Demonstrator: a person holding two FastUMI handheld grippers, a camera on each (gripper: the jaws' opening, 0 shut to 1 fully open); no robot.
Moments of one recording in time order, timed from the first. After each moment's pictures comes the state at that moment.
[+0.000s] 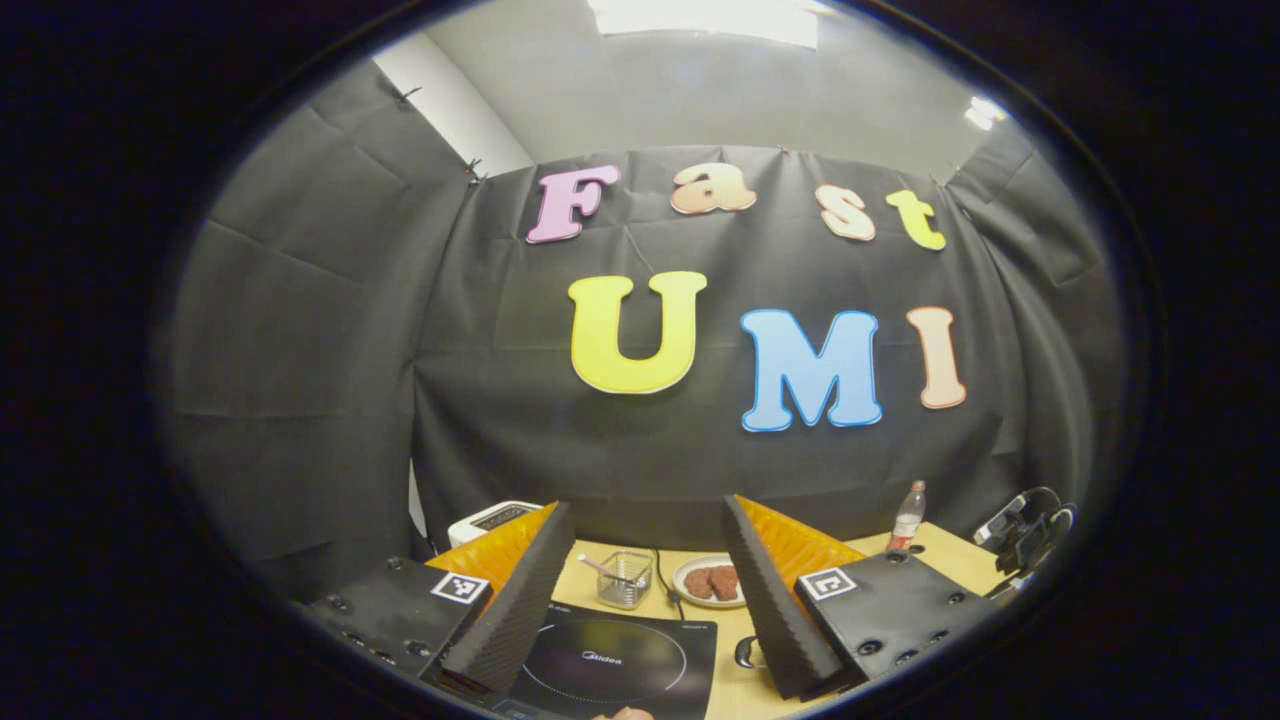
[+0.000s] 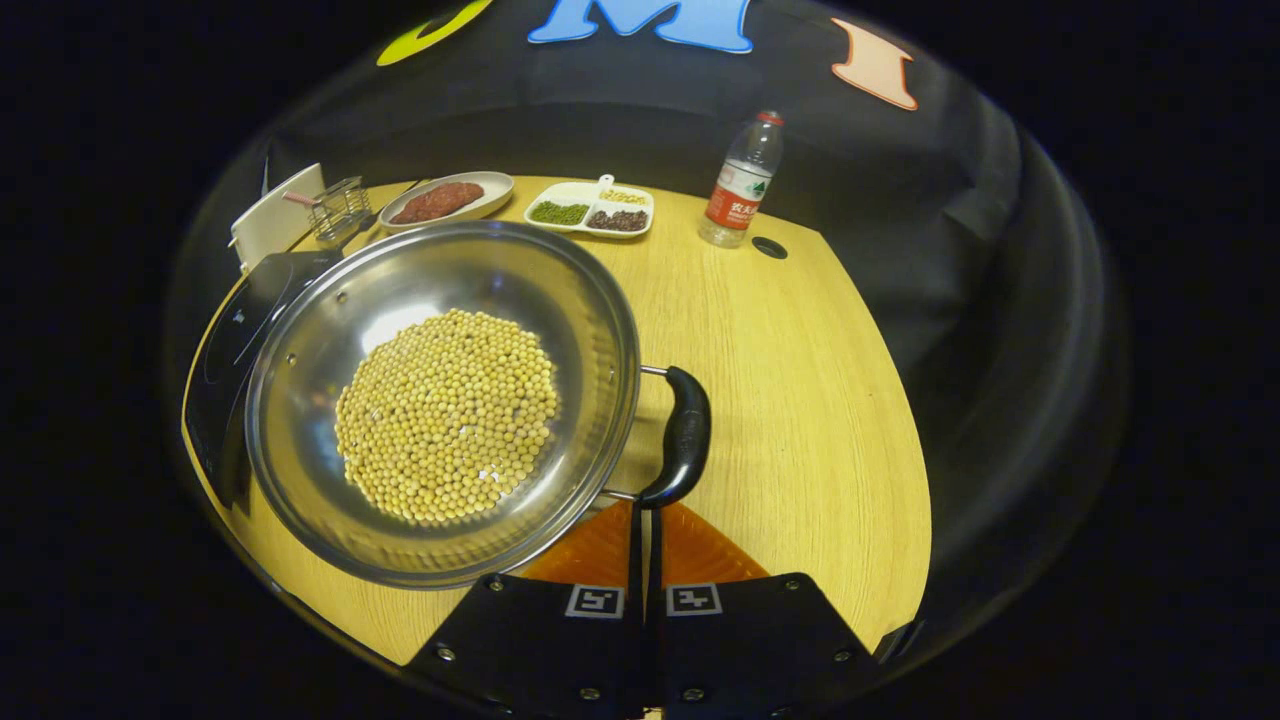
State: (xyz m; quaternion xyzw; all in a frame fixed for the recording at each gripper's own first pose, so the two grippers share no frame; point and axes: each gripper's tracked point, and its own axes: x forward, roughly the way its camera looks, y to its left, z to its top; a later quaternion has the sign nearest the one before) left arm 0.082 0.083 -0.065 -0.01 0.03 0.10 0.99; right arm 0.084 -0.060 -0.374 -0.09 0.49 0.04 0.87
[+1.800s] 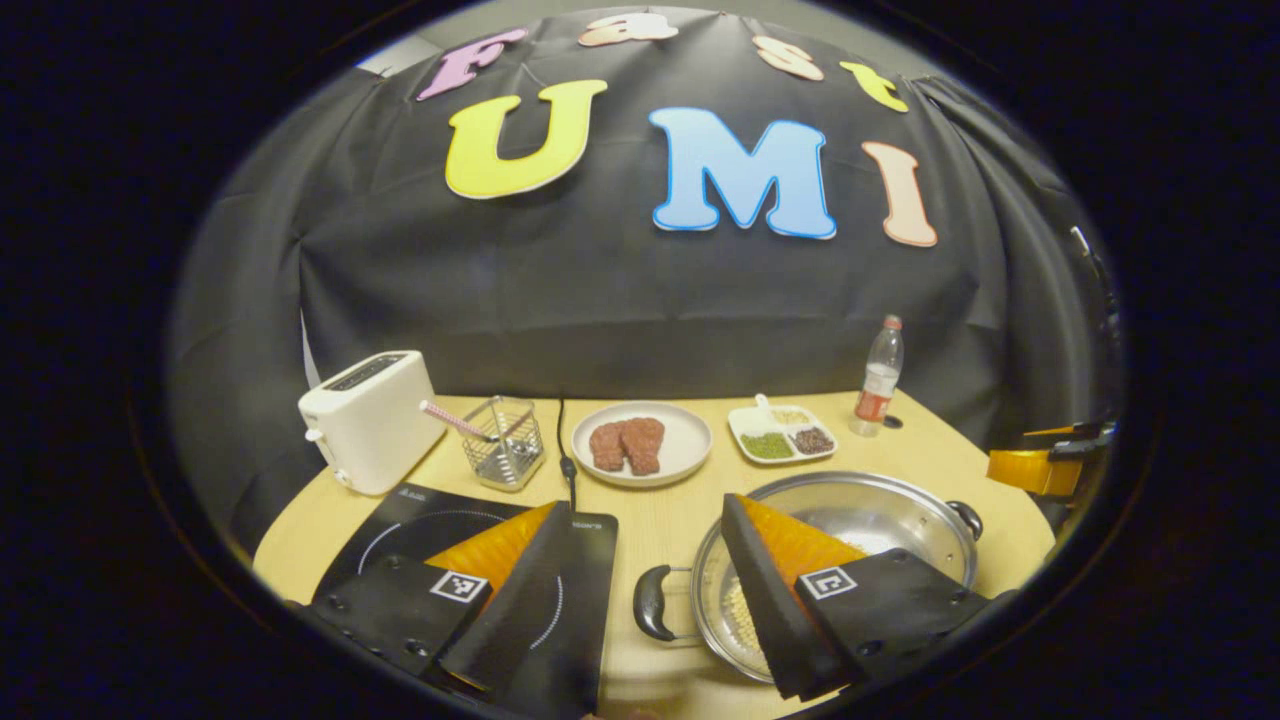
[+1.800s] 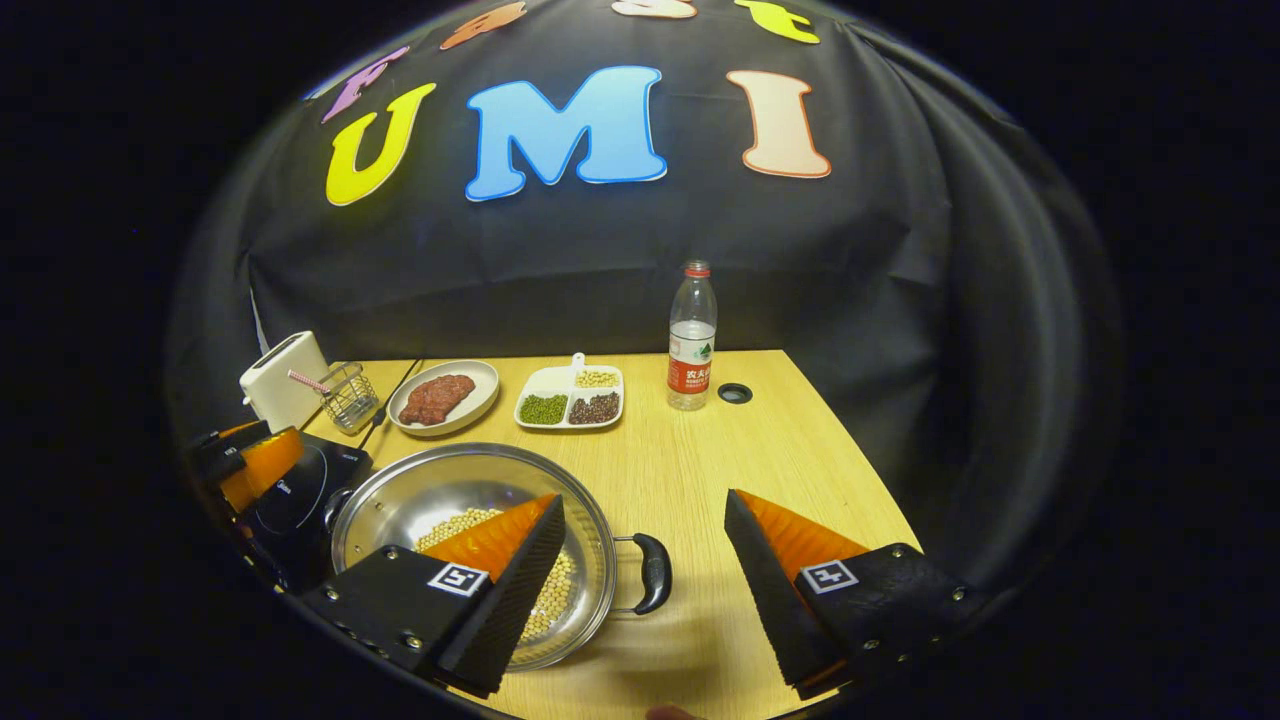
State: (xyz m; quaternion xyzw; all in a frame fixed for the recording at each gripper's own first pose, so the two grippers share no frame) left arm 0.172 -0.042 -0.299 -0.01 0.29 0.00 0.96; right arm 0.155 -0.059 -0.280 0.02 0.32 0.03 0.95
